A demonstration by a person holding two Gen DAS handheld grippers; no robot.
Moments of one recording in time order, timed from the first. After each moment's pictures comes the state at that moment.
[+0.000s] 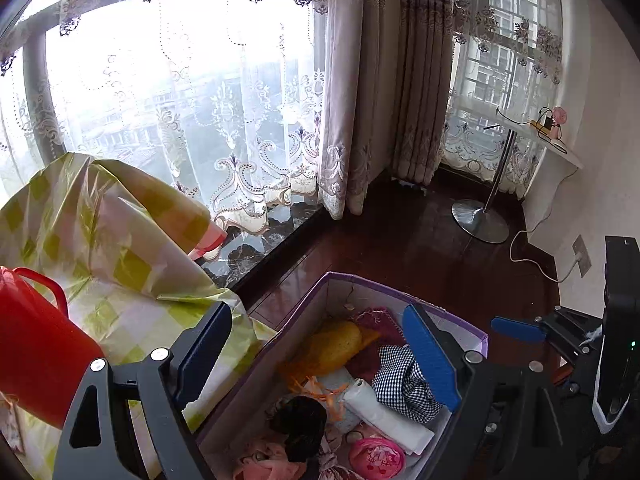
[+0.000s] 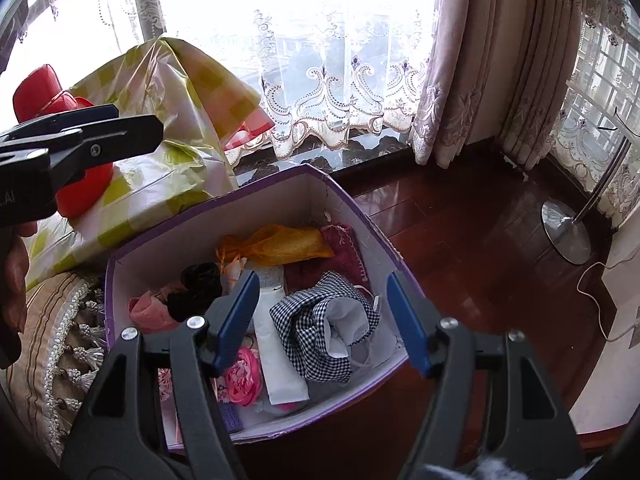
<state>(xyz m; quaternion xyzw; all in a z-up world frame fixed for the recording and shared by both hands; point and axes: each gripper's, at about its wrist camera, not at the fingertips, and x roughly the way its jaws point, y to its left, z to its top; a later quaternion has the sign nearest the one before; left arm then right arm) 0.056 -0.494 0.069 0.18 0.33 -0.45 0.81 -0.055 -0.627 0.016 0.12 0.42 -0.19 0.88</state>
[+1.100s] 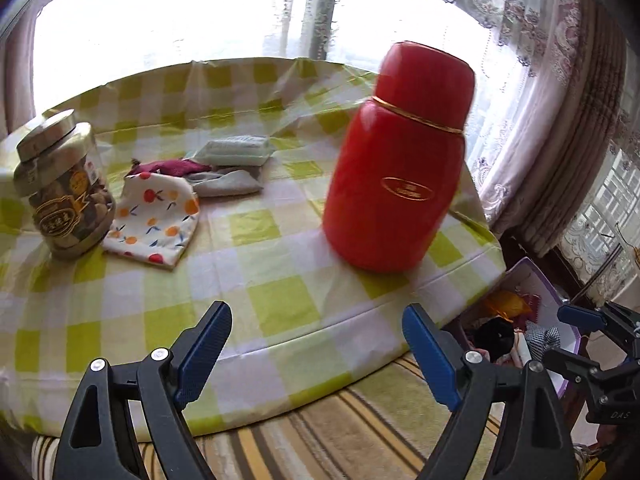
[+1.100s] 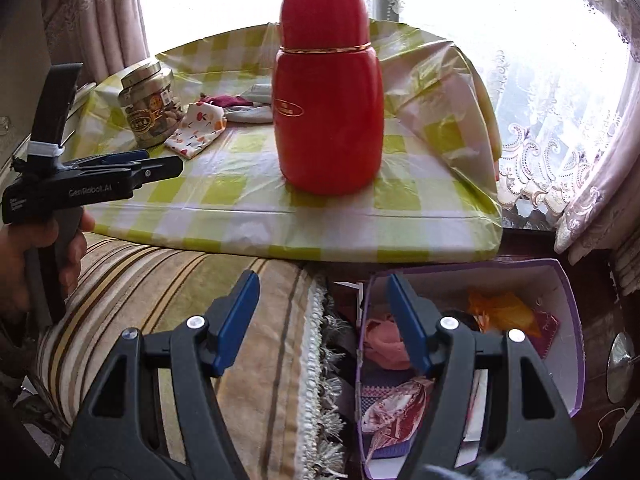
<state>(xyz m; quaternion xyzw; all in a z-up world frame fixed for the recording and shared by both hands) 0.129 -0.150 0.049 0.01 0.40 -0.19 0.90 0.027 -0.387 0.059 0.00 0.42 0.08 0.90</state>
